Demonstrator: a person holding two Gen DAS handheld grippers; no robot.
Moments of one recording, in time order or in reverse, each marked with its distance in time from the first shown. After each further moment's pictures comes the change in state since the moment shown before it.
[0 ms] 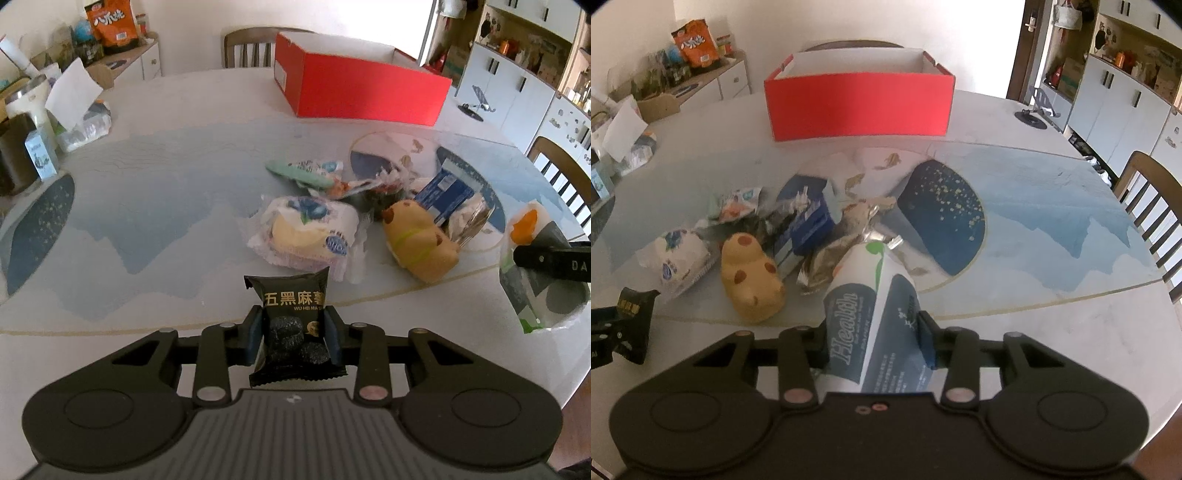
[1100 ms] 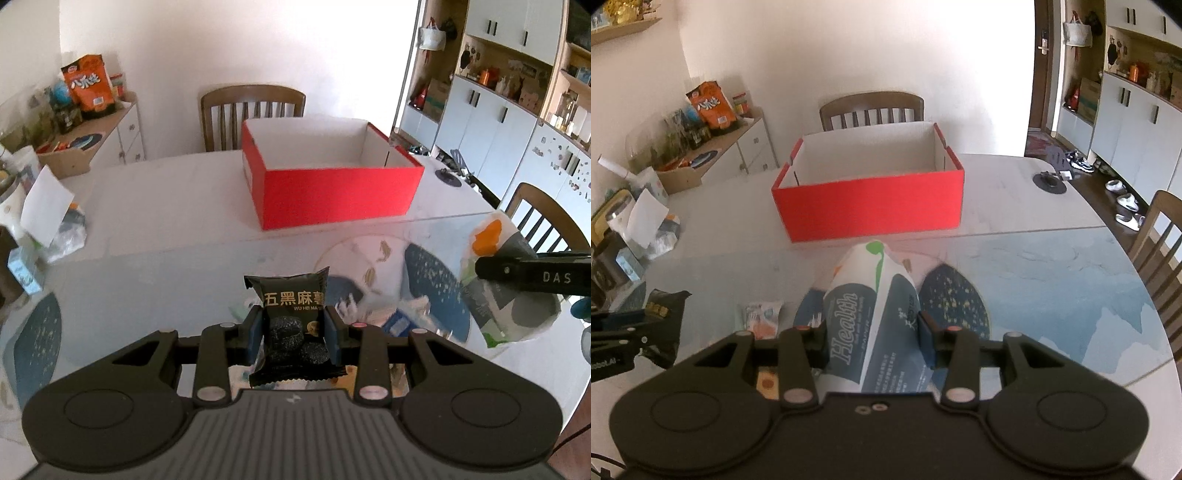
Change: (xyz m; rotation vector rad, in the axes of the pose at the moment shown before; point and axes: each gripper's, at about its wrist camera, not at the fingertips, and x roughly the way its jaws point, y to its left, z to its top) left arm -0.024 -0.040 0.123 0.034 -0.128 -0.027; right arm -0.017 -0.032 0.101 0.037 -0.111 0.133
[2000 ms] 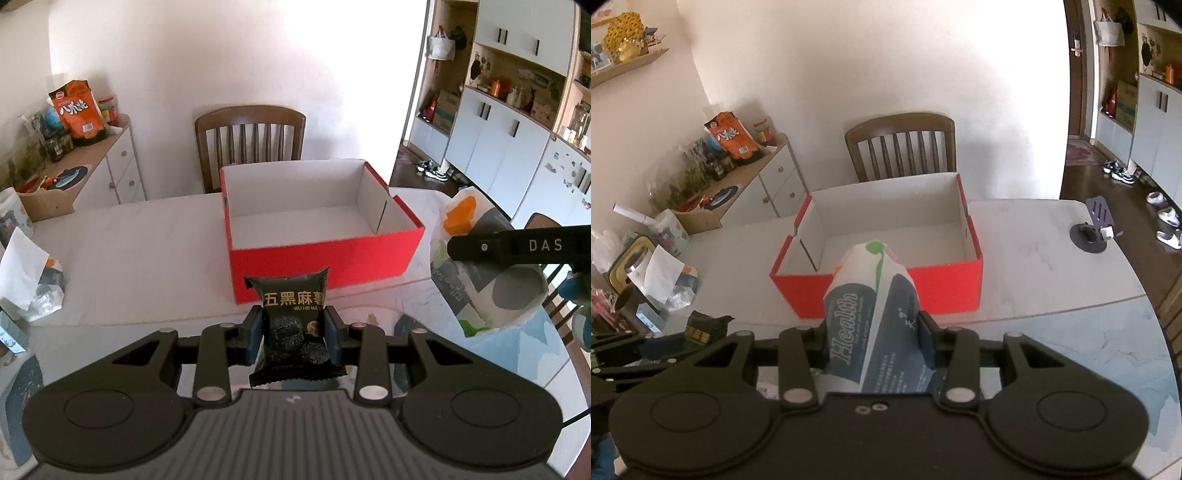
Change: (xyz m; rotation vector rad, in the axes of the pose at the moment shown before) left arm 0.045 -0.044 0.097 -0.019 -0.022 0.040; right arm 0.037 -0.042 0.108 -0.001 -0.012 0.152
